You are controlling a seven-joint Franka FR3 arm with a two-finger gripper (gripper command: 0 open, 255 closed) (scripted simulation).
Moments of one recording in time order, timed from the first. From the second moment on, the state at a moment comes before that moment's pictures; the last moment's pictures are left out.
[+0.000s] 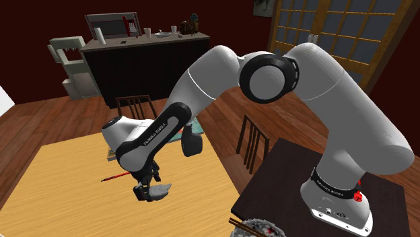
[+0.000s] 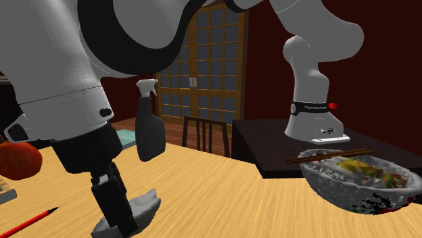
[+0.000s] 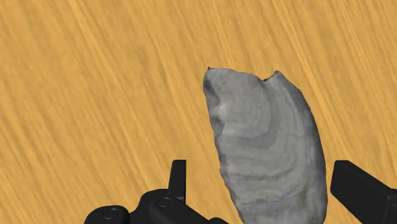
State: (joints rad) arm 0.40 0.86 0.24 -1.47 -0.13 2.10 0.06
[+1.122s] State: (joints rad) arm 0.39 0.82 0.25 -1.48 -0.13 2.06 0.06
